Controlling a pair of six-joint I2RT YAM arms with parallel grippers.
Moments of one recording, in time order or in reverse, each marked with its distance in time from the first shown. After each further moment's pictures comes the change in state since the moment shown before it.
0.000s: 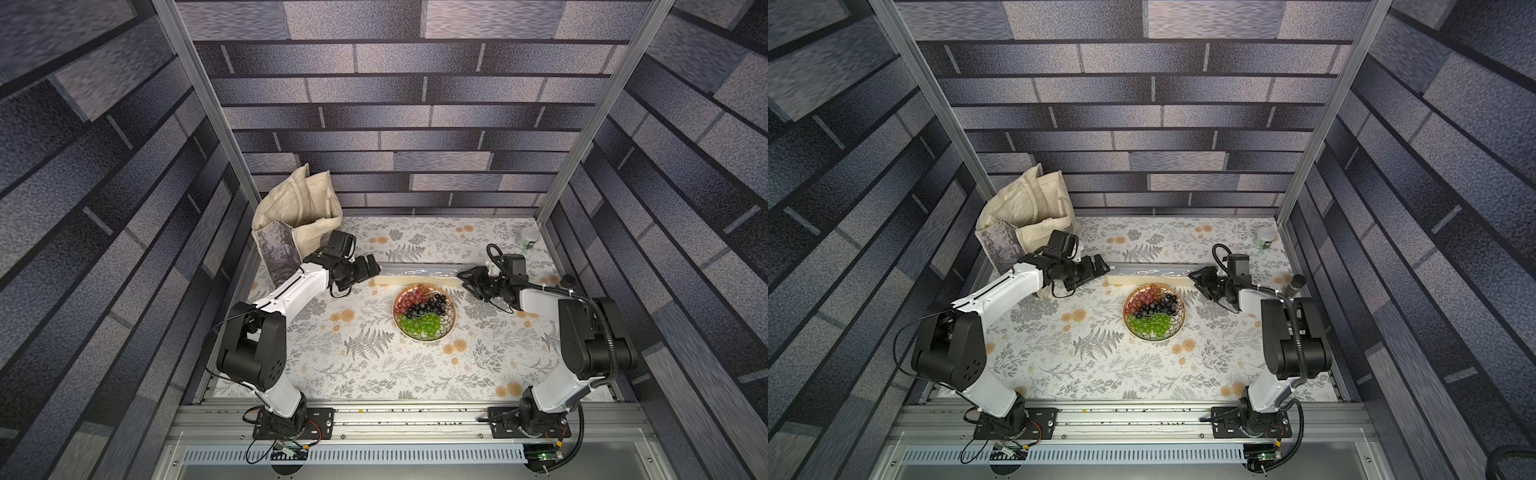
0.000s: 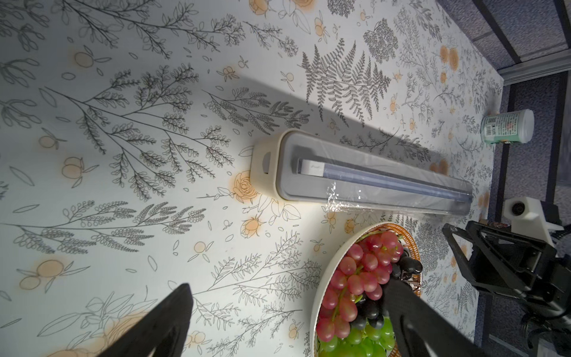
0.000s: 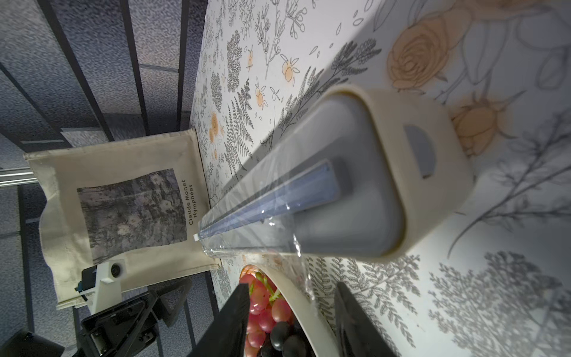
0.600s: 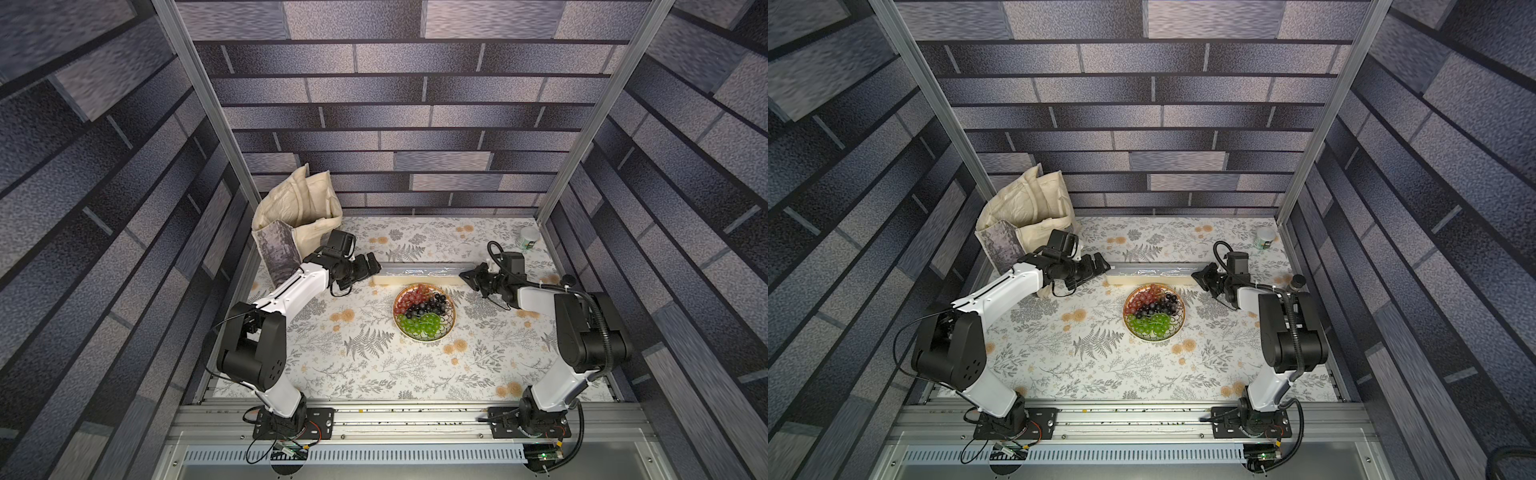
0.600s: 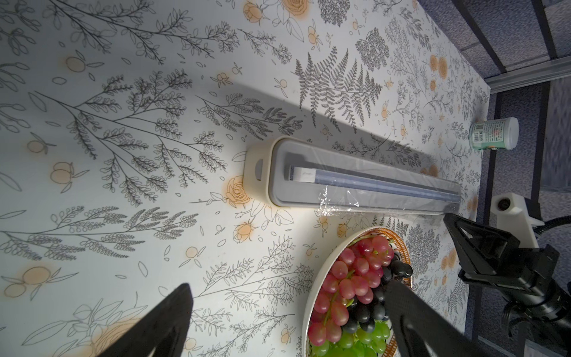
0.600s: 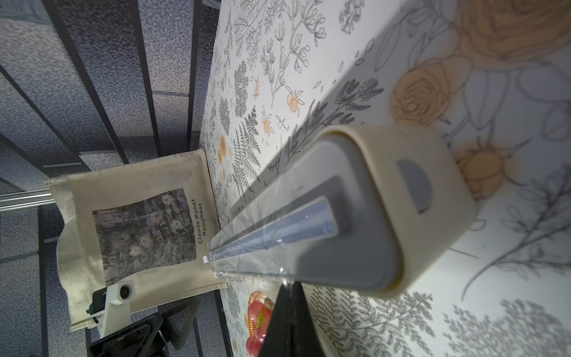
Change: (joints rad) left arm -0.009 -0.001 0.000 0.022 0.004 0.006; right arm 0.000 0.029 0.028 0.051 0.031 0.044
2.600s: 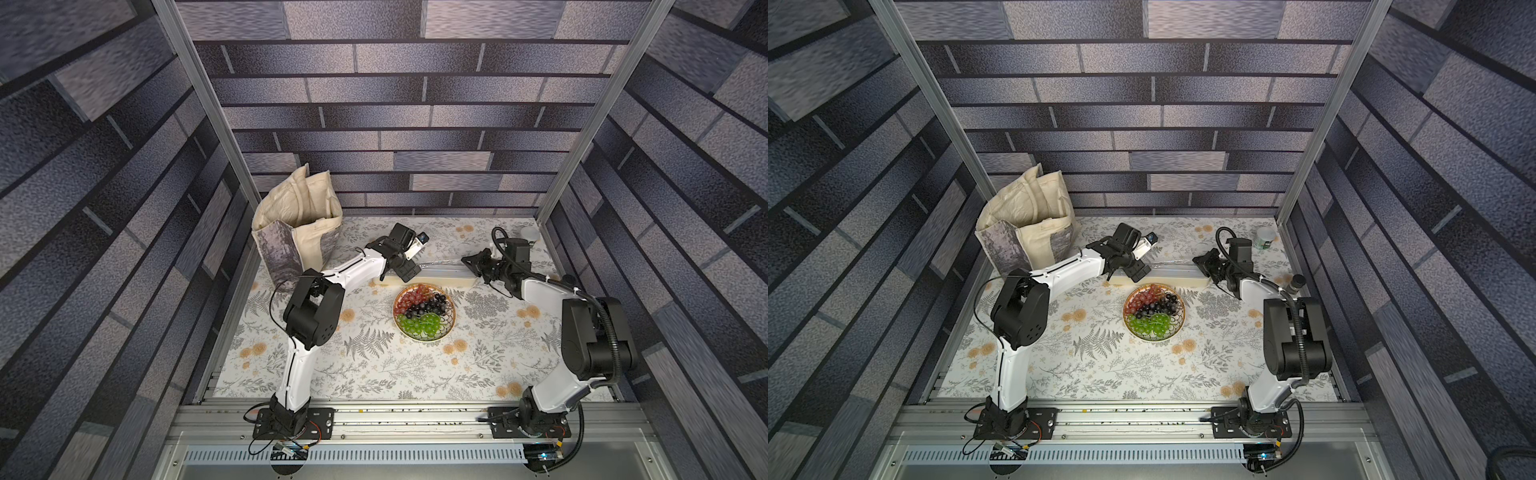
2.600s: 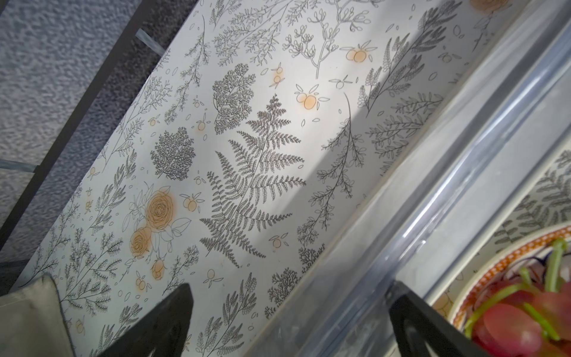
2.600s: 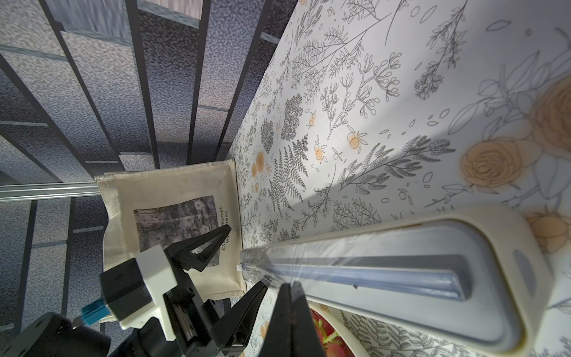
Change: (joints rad) left arm -0.263 0.471 0.463 0.046 -0.346 1.054; right arm 0.000 -0.052 0.107 -0.071 0.012 -0.018
